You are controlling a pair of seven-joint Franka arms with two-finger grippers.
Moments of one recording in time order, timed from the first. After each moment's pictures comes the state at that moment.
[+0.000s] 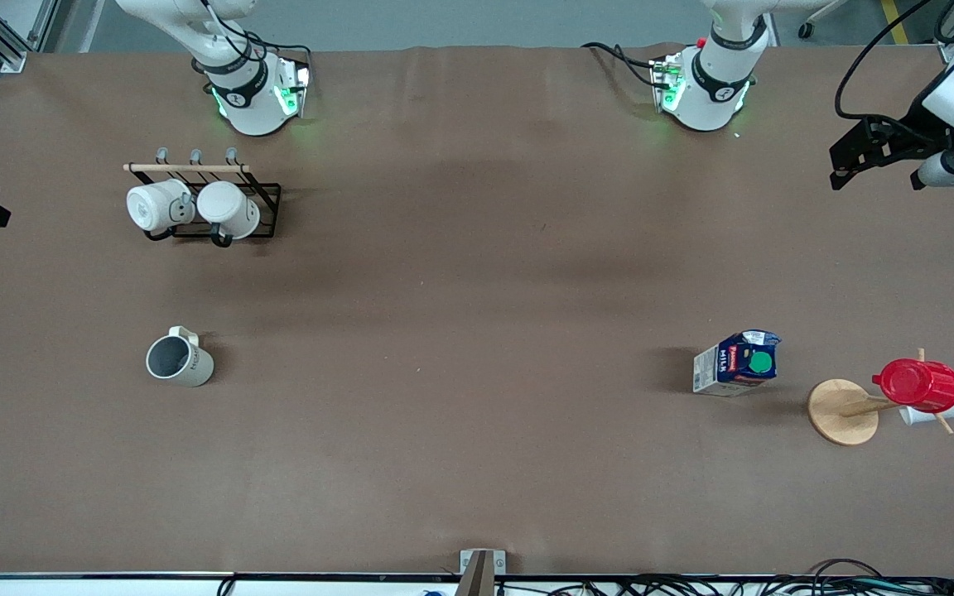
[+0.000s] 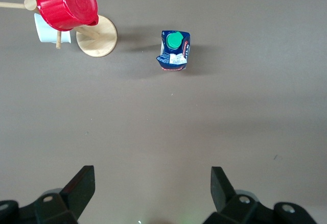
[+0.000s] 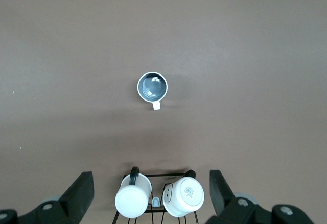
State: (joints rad) left arm 0.03 -0.11 -0.15 -1.62 0.02 1.53 -0.08; right arm -0.02 0.03 -0.10 -1.44 0.00 1.51 -0.08
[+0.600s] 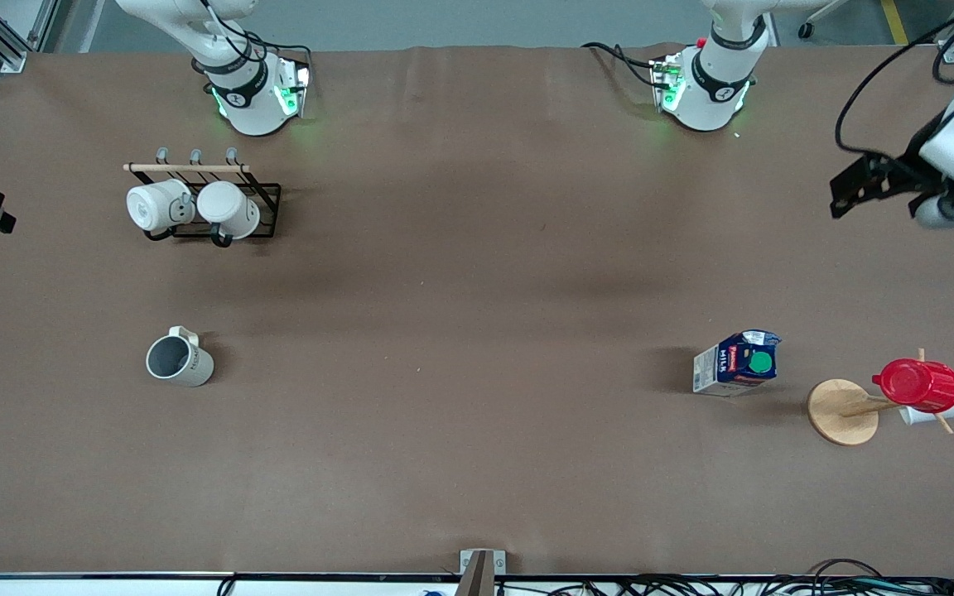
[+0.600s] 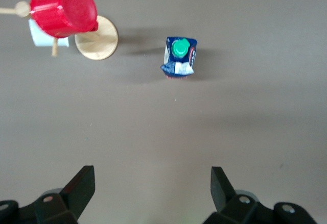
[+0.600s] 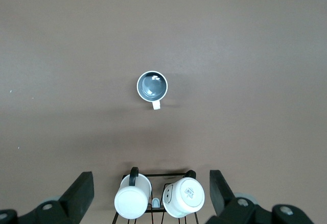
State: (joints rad) left arm 0.03 0.01 -0.15 -1.59 0.03 1.60 -0.08; right arm -0.02 0.05 -0.10 -1.44 0.00 1.51 -0.08
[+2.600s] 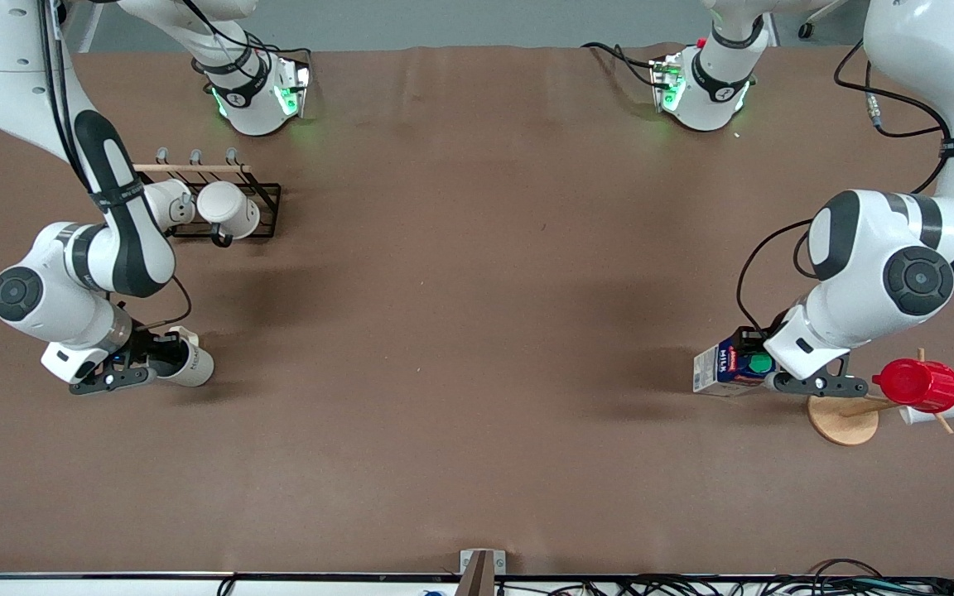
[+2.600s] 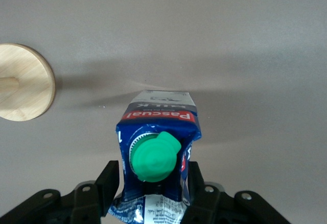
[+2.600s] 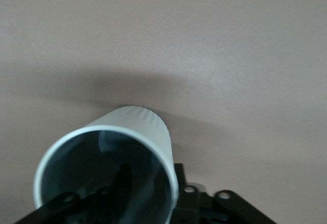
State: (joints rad) left arm 0.02 0.40 -0.17 -1.72 0.08 2.09 -0.07; right arm -0.03 0.50 -0.09 -1.94 0.06 2.45 -0.34
